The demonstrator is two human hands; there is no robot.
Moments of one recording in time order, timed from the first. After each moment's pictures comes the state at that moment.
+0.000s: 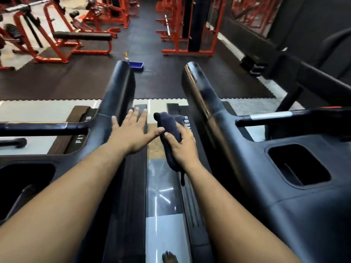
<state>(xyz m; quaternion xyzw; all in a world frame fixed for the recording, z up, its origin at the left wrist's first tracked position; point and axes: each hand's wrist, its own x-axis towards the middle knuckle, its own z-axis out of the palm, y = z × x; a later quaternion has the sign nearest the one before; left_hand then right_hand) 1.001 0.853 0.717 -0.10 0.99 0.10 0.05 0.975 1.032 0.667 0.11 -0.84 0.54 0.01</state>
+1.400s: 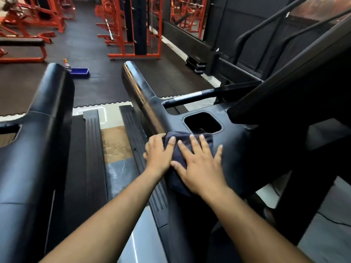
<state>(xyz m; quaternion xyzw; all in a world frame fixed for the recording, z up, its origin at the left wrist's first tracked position) 1.096 1.135 0.671 -0.06 0.86 0.50 -0.07 1.165 1.268 0.720 0.05 -1.00 0.04 0.03</state>
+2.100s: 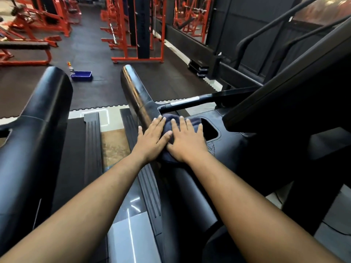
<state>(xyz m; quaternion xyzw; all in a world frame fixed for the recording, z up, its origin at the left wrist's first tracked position) 1.027 1.108 0.687 0.14 0.93 0.32 -0.05 1.048 1.259 0.737 0.09 -1.00 -0.03 0.01</state>
